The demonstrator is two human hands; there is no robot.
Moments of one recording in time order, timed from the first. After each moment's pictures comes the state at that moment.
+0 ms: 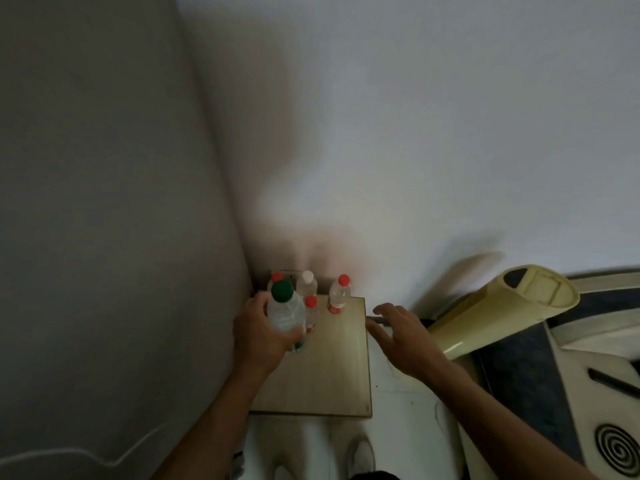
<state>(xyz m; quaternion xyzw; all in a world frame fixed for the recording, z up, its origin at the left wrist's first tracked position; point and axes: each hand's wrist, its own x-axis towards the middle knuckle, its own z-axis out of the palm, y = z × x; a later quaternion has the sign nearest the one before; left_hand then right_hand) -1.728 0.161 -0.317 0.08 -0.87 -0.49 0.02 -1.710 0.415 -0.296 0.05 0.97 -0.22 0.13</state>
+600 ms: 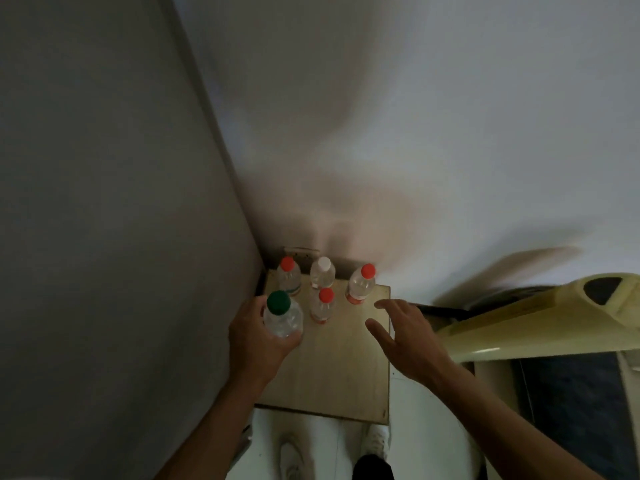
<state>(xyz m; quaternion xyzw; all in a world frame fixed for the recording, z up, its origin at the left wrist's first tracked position) -1.761 0.162 -0.398 0.14 -0.89 -0.44 0.05 -1.775 0.413 -0.384 -0.01 0.96 -0.22 0.19</state>
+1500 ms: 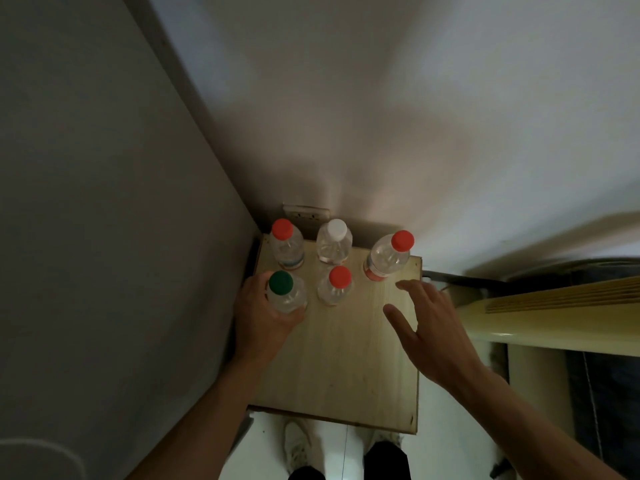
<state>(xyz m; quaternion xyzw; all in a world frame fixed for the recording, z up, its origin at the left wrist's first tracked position) -1.813 0.163 -0.570 0.14 -0.90 -0.40 0.05 -1.804 0.414 -0.512 0.03 0.95 -0.24 0.19</state>
